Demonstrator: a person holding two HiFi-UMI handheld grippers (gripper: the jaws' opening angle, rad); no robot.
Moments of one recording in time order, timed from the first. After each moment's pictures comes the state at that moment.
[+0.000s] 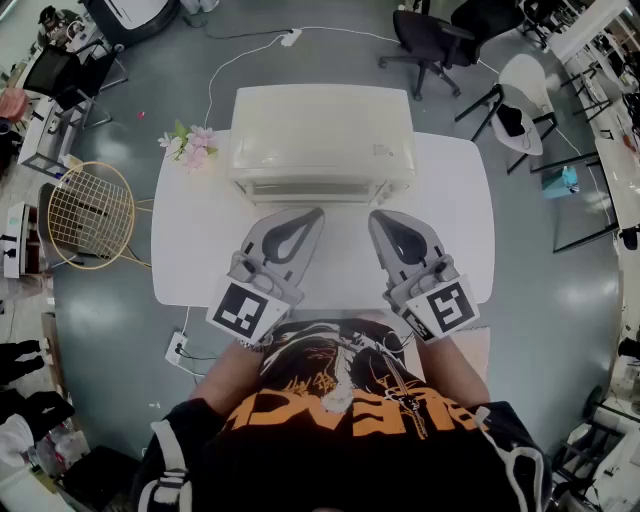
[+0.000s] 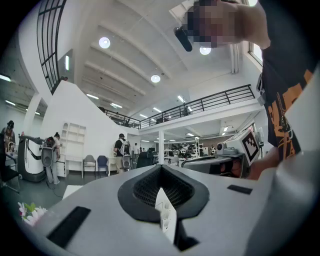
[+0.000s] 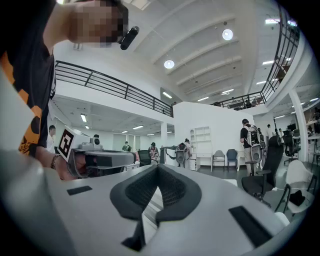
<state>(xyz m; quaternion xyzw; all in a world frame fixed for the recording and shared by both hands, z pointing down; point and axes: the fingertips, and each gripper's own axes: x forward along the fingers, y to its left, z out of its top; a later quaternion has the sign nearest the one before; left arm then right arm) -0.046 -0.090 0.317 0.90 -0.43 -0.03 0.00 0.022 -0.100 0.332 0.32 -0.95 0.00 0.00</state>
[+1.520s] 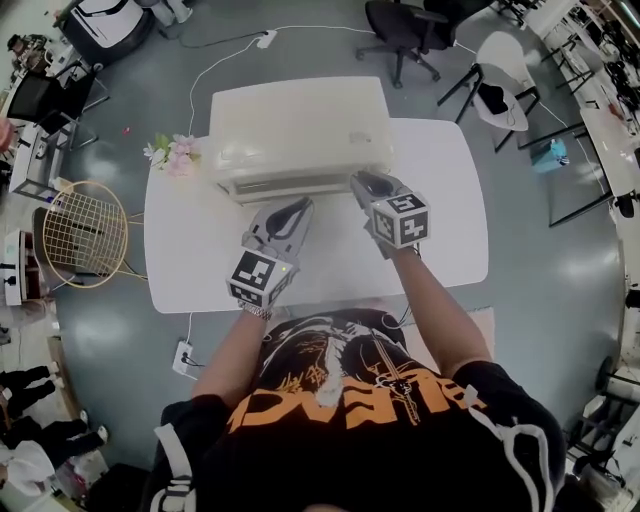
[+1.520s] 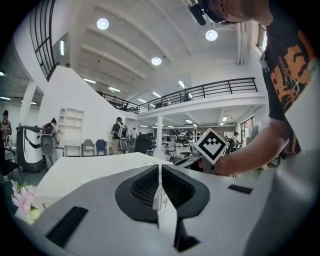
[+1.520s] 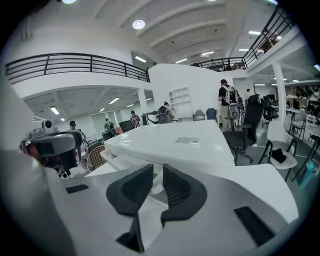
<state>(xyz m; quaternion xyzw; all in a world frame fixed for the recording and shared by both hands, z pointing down) -0.030 -0.119 0.436 0.91 -0.41 0.06 0.05 0.053 -0.205 0.512 0.39 -0.89 0.18 0.17</state>
